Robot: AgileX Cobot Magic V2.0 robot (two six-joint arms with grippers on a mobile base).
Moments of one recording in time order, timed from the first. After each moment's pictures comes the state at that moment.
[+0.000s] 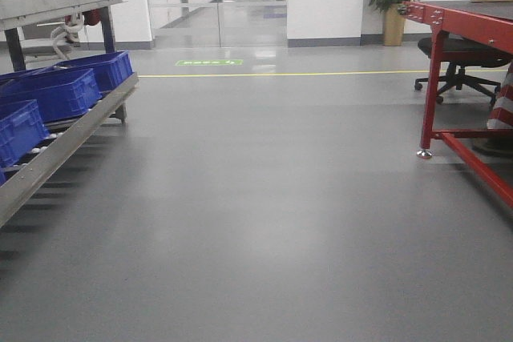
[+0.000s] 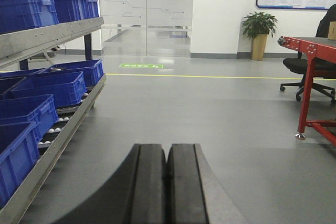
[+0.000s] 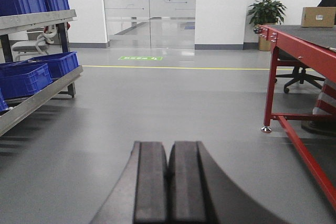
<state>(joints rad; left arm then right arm) -0.01 0.00 0.00 0.12 0.02 -0.12 -0.02 0.00 0.00 0.07 0.06 -0.01</state>
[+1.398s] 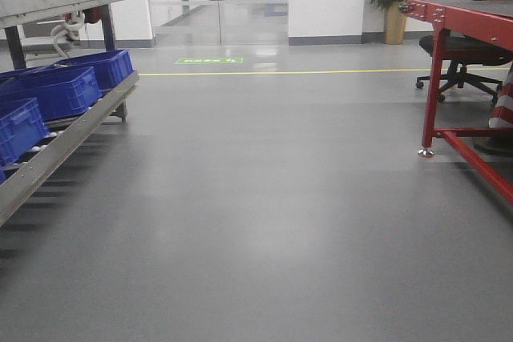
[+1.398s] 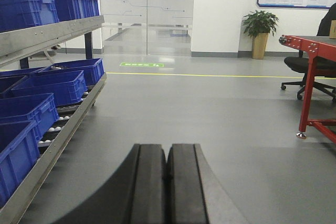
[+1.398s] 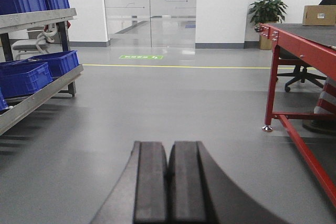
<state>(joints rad) -0.01 0.00 0.00 0.12 0.02 -0.12 -0.02 0.00 0.00 0.07 0.06 -0.01</state>
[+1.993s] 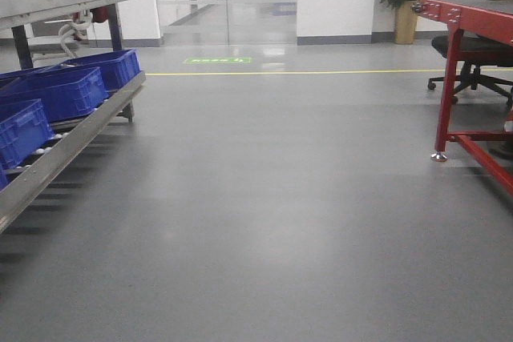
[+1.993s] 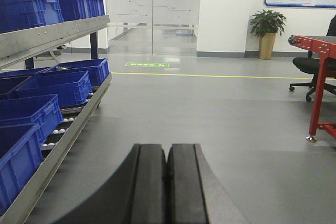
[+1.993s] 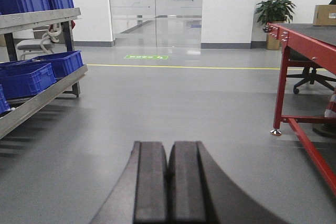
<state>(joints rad) -0.01 0.00 0.00 0.12 0.02 -0.12 -0.02 0.00 0.00 0.07 0.06 -0.01</state>
